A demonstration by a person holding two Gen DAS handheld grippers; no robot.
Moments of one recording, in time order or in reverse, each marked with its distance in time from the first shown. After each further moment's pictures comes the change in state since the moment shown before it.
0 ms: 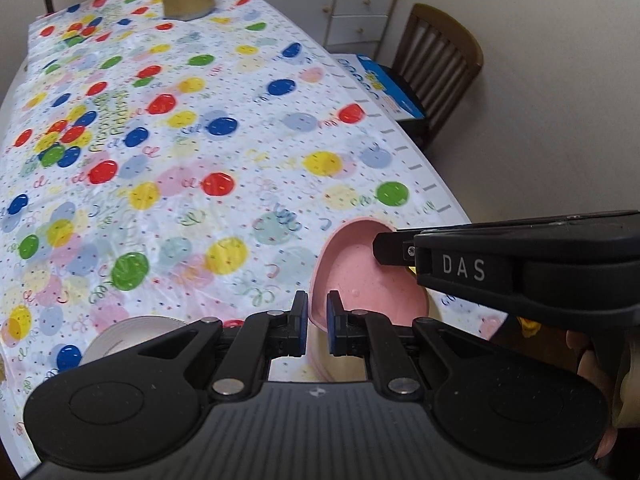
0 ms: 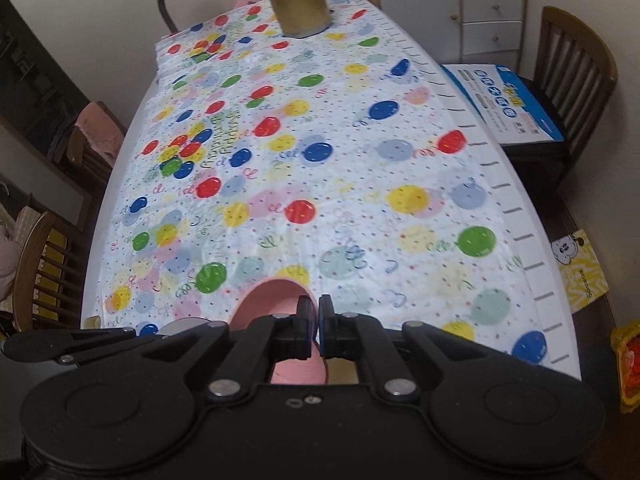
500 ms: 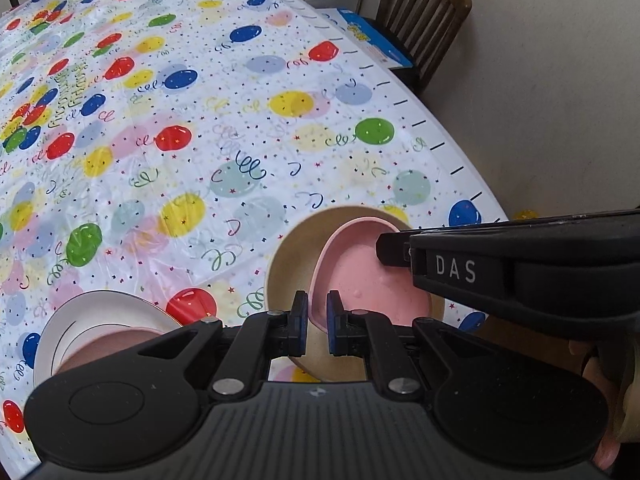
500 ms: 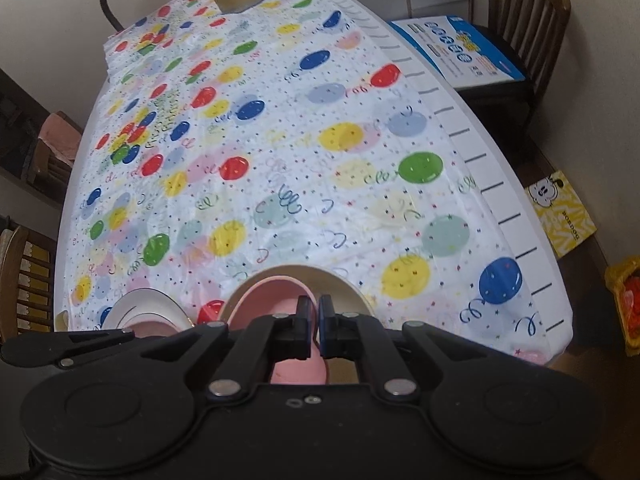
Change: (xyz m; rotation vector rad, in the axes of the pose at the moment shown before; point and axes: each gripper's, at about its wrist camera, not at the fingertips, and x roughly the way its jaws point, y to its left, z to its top) left arm 0.055 -0.026 -0.021 0.066 0.108 0.014; right arm 0.024 -0.053 -0.044 0.133 0.061 -0.041
